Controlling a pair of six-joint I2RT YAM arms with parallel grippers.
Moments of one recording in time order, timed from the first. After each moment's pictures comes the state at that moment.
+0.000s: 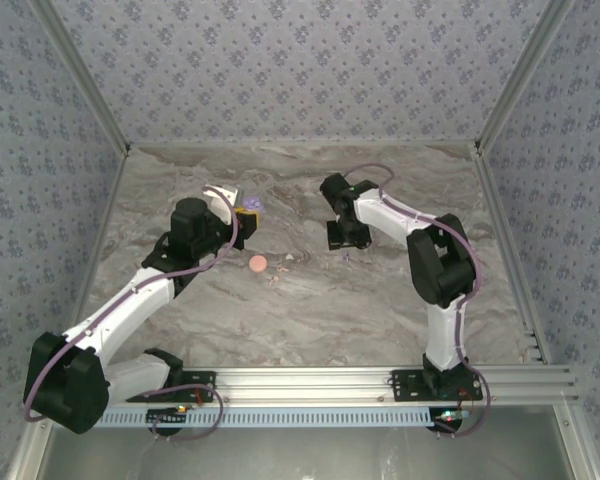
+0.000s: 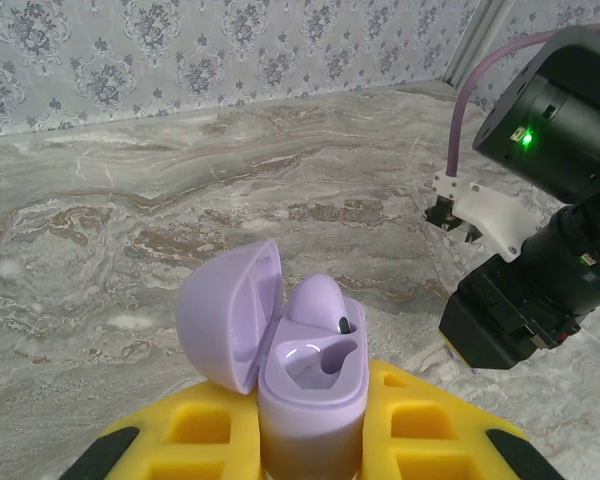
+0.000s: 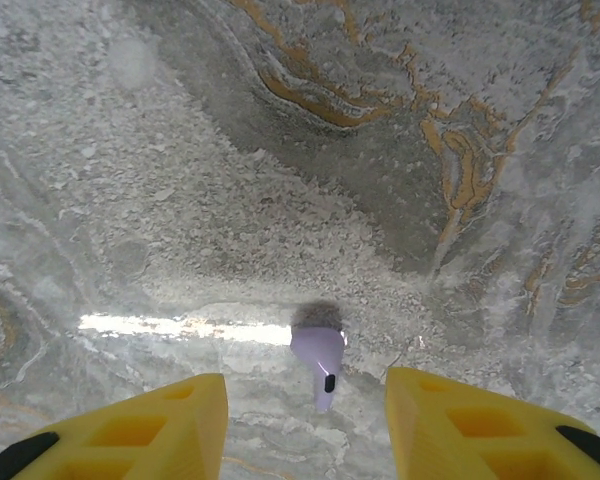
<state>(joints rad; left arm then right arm) -0.44 1.14 0.74 0.04 0.24 -0.16 0.53 1.99 1.50 -0.95 0.06 0.43</state>
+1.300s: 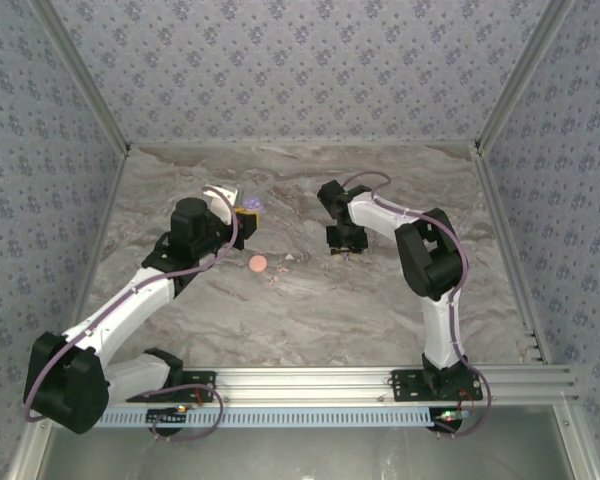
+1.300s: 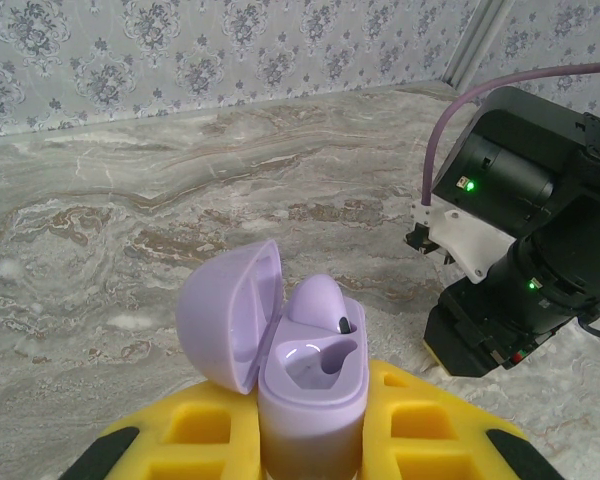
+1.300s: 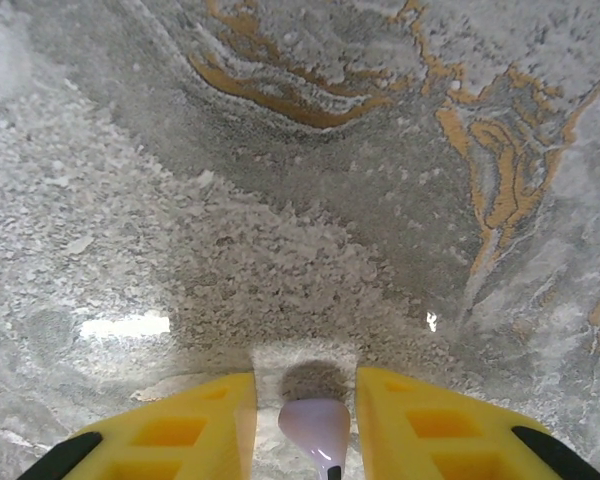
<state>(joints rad) -0.44 1.14 0.74 0.04 0.24 -0.16 0.53 2.07 1.50 -0.92 0.06 0.51</state>
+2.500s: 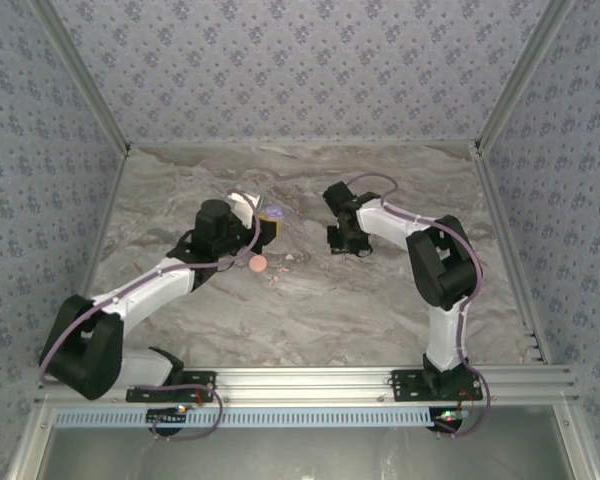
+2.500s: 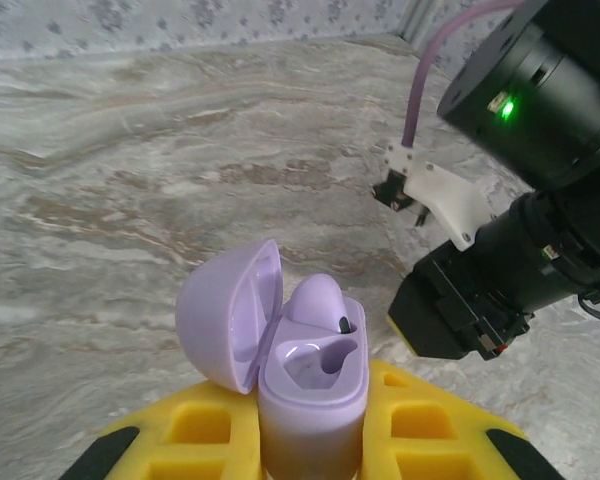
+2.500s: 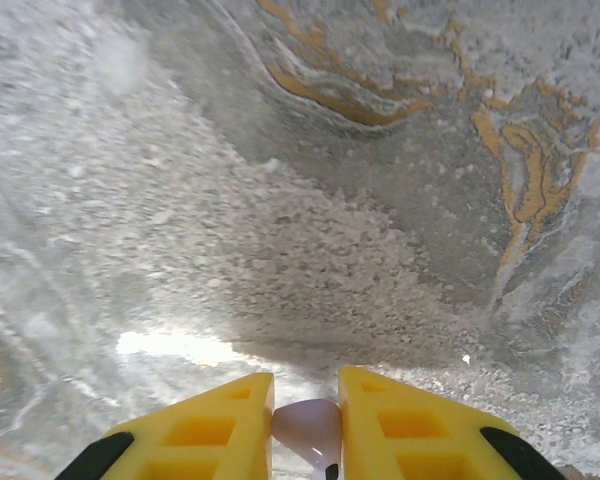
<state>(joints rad) -0.52 1.33 0.74 0.20 0.30 -0.23 0.52 1.94 1.36 -0.75 0.00 0.48</state>
